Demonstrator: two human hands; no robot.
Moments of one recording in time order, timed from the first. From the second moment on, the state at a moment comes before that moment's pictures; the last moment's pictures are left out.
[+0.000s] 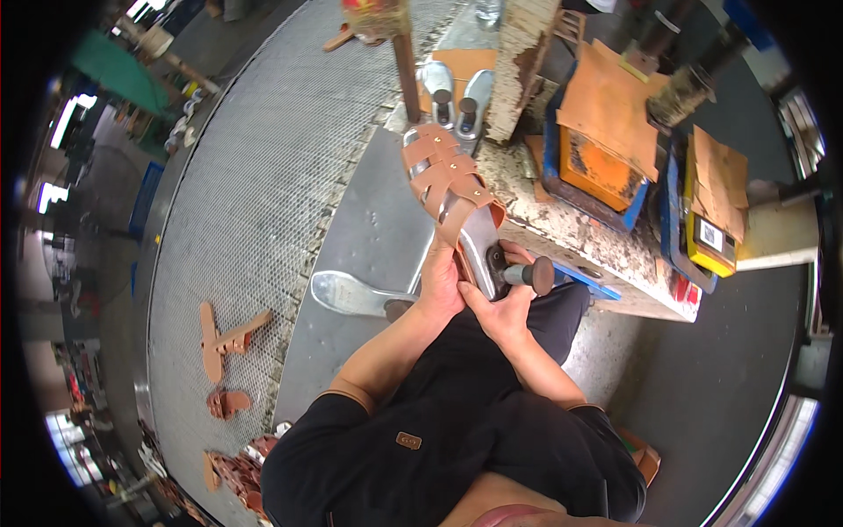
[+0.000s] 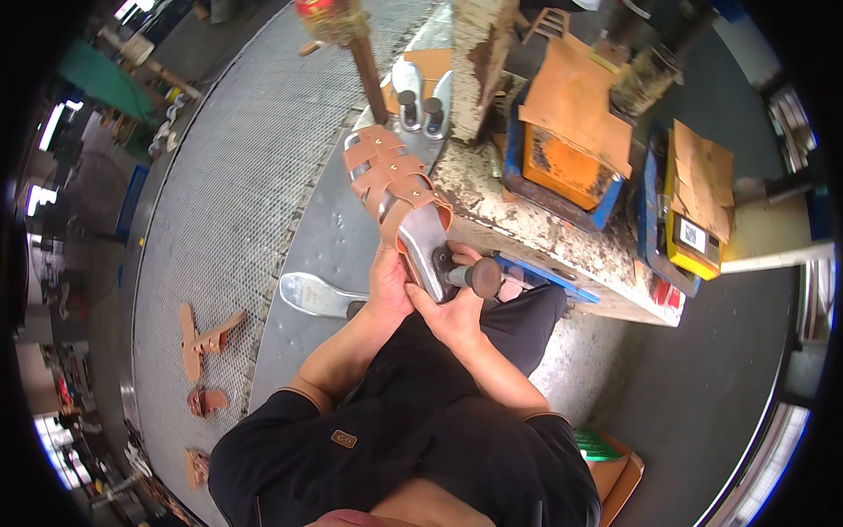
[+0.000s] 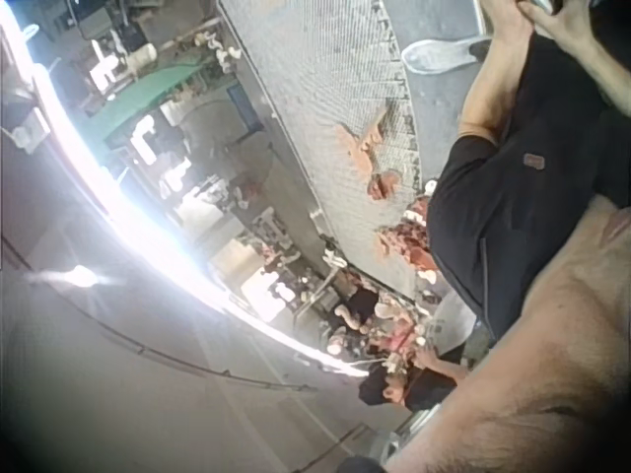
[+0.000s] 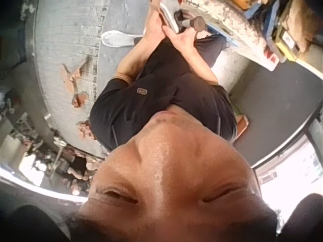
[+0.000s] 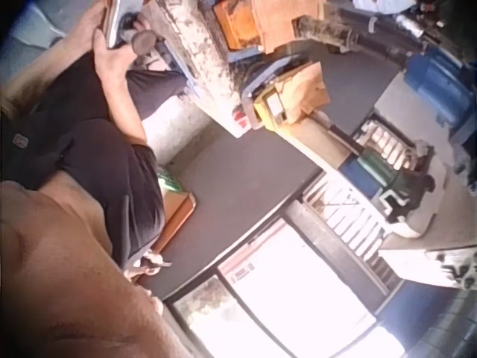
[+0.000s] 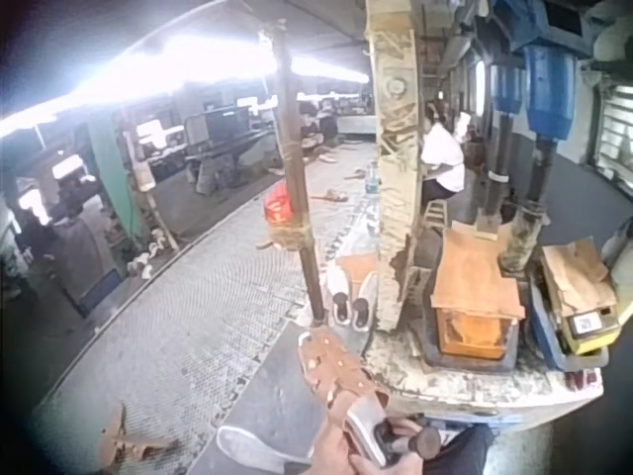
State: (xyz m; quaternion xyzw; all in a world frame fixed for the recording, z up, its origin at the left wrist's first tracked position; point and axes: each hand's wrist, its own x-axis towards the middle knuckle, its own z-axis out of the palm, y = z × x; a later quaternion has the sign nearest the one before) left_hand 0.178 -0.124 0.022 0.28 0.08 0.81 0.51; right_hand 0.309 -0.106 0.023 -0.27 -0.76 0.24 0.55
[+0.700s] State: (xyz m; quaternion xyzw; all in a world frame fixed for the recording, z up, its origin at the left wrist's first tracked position) left_hand -0.054 -0.023 -0.051 0.31 0.90 0.24 -0.20; right_hand 0.353 0.170 0.133 -0.54 -0.57 -0.17 0.60
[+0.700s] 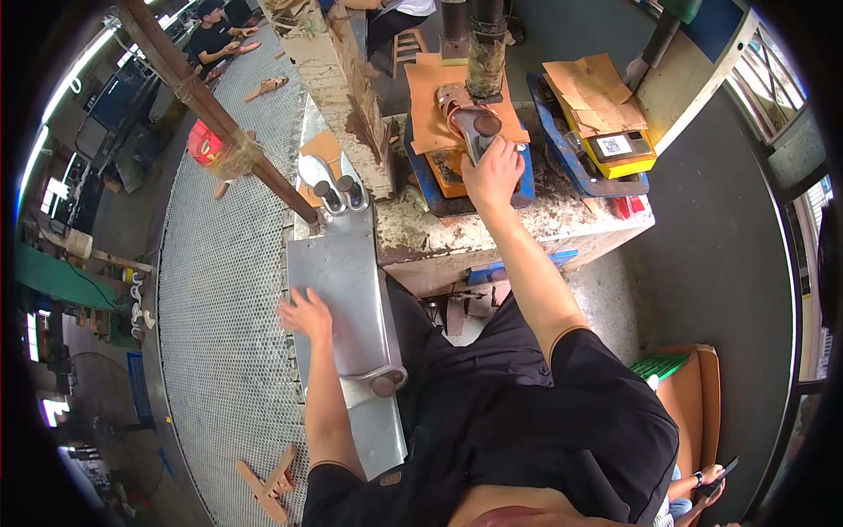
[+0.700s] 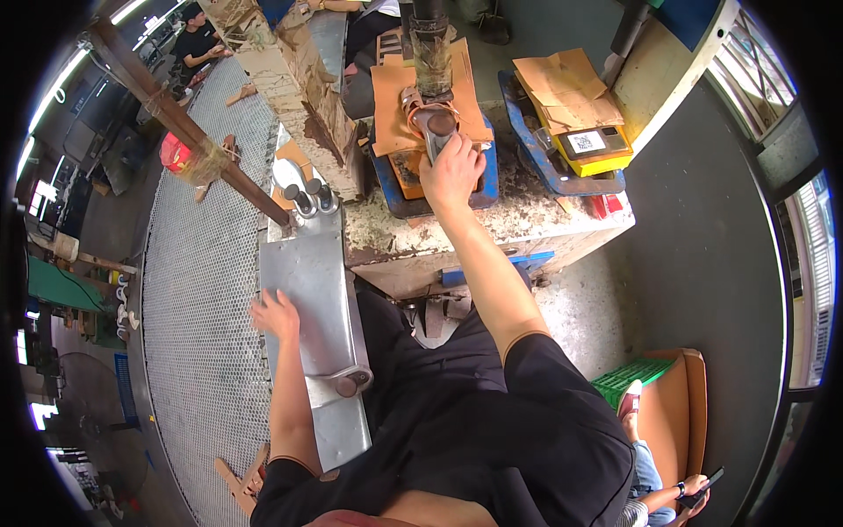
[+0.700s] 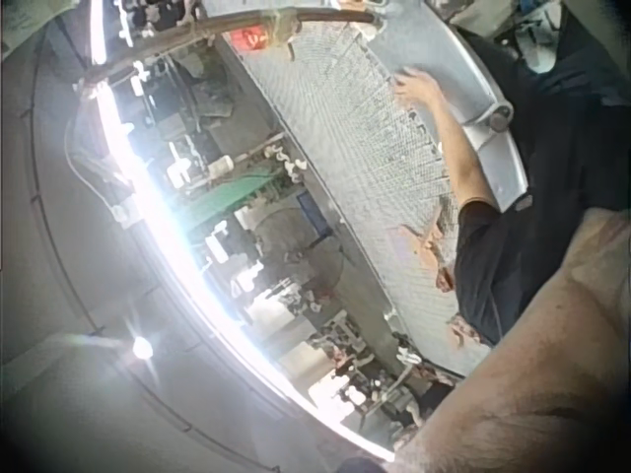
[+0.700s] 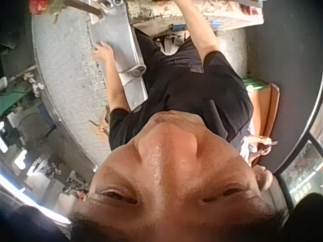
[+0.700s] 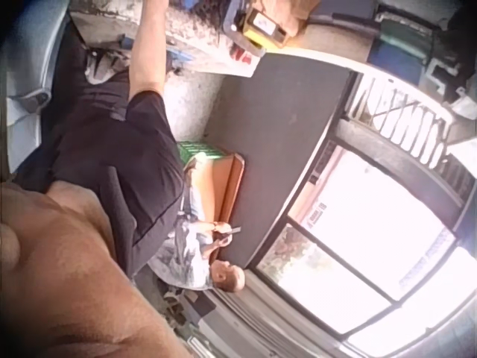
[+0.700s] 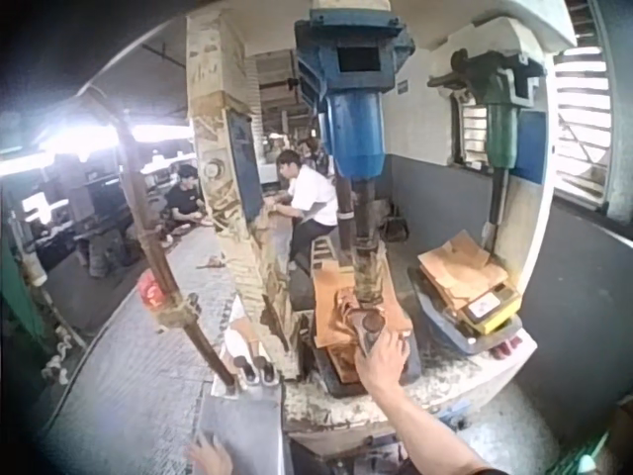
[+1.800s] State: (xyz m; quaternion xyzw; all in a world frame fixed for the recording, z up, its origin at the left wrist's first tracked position) left_hand -0.088 -0.052 -0.091 0.34 0.86 0.35 -0.18; right_hand 0.070 0.008 -0.087 -0.29 -0.90 0.01 0.32
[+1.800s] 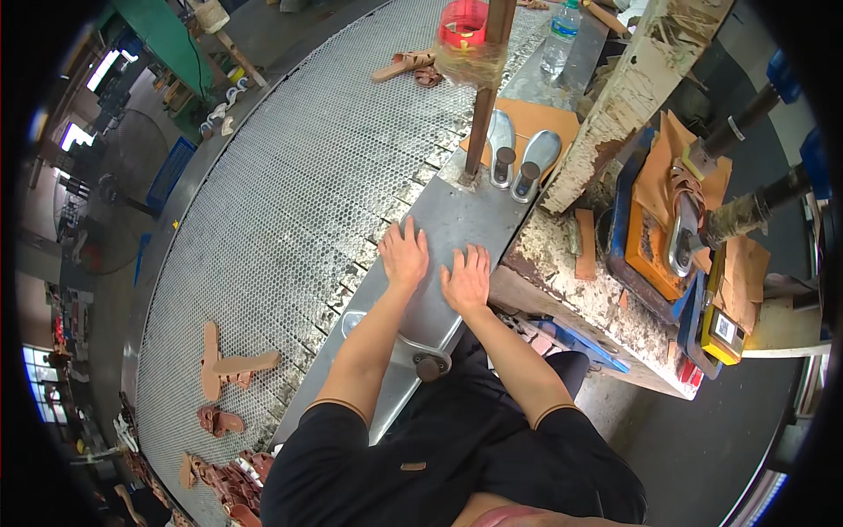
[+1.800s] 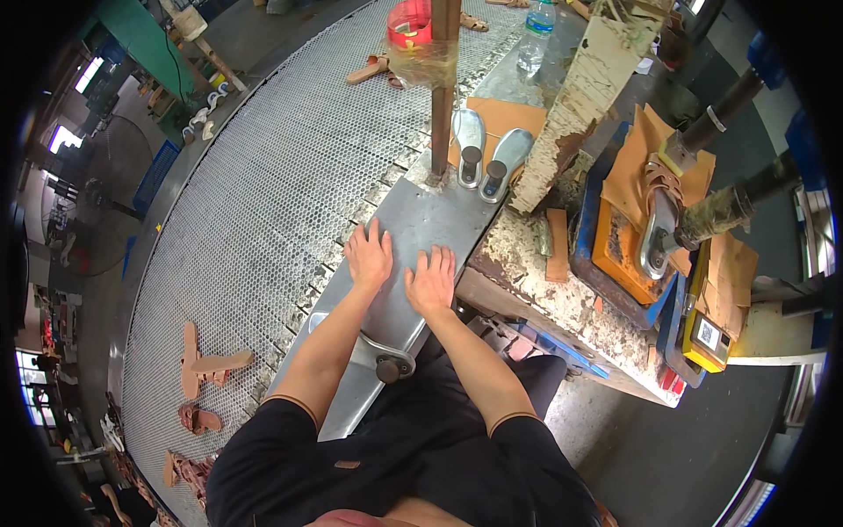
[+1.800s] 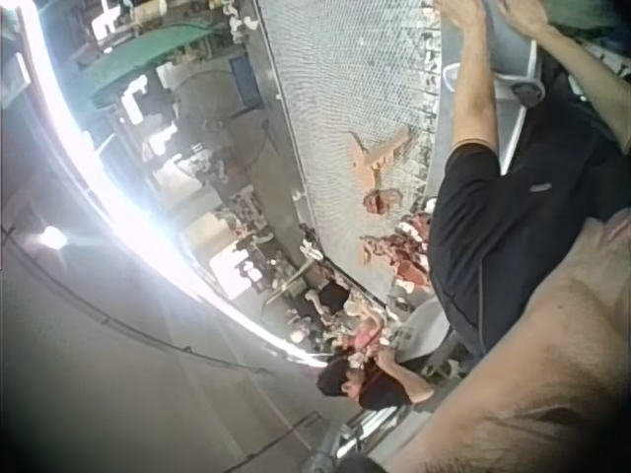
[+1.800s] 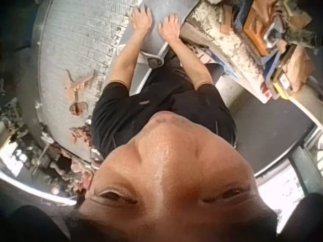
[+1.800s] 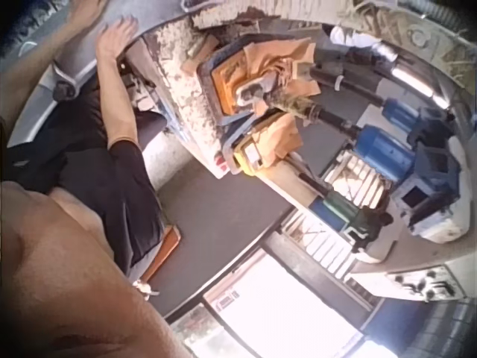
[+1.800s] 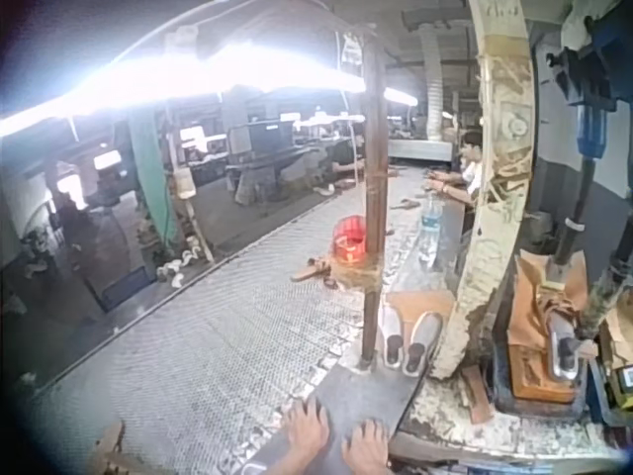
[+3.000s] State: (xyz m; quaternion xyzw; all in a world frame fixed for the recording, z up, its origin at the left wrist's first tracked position) left_hand -0.088 -0.008 -0.079 0.34 0.87 0.27 -0.26; right_hand 0.088 0.047 -0.060 -0.27 -0.89 0.05 0.37
